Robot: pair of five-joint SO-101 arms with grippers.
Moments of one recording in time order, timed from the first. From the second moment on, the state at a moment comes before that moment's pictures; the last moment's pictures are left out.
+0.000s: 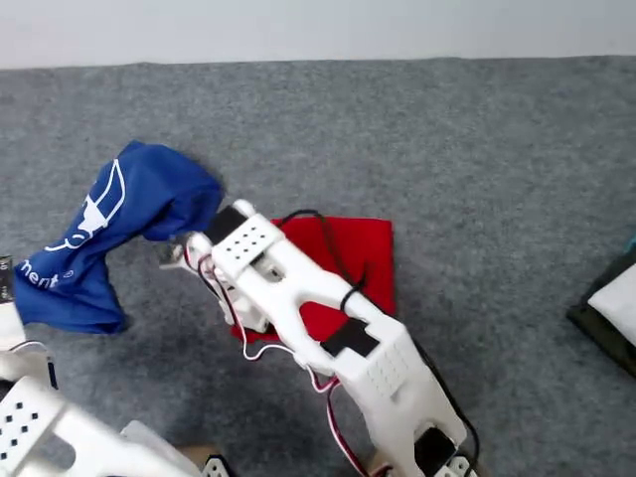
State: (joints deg) left arm -62.3 -52.7 45.3 91.0 -34.5; right arm -48.7 36.9 -28.1 100.0 24.9
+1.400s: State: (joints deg) left arm -62.3 -52.7 45.3 91.0 -25.0; right arm -20.9 3.0 13.5 89.5 -16.2
